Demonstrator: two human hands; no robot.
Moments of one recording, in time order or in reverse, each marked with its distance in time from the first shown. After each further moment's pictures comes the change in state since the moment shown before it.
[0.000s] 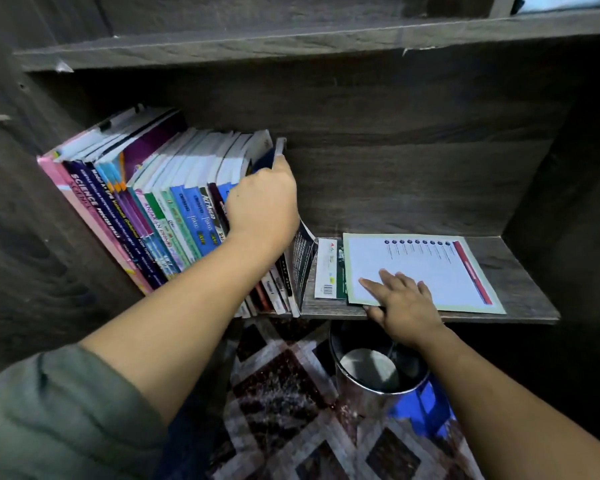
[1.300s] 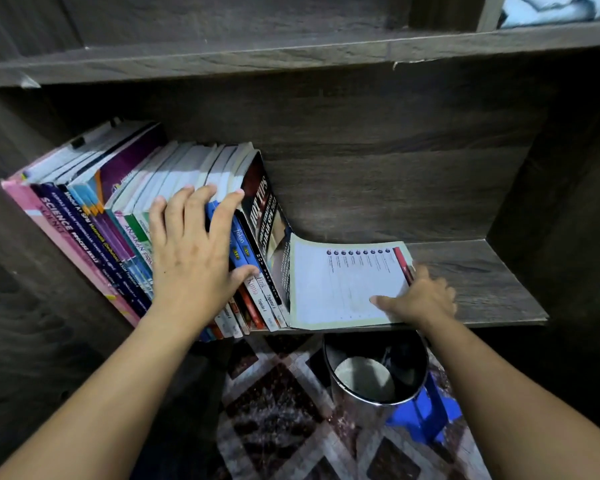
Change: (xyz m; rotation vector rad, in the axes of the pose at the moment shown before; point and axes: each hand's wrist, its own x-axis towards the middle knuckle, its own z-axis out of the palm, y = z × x) left_hand -0.044 -0.077 0.025 -0.077 0.247 0.194; right_hand 0.010 0.005 -0.040 0.341 0.040 0.674
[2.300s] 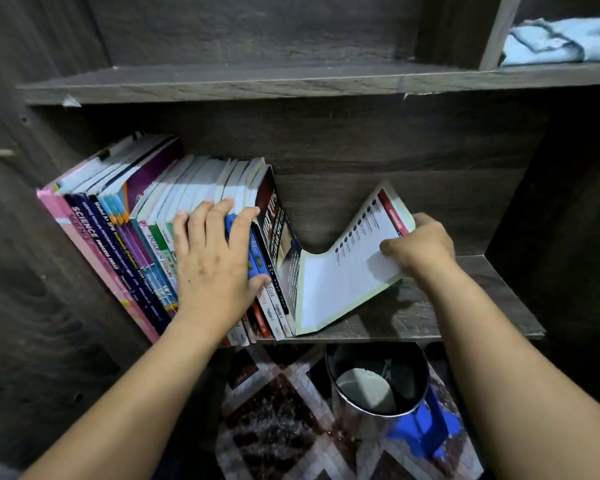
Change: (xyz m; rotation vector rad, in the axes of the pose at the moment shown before) left_hand 0.000 0.006 -0.002 -0.039 0.001 -0.045; right_hand -0.033 -0.076 -0.088 0.611 0.132 -0.072
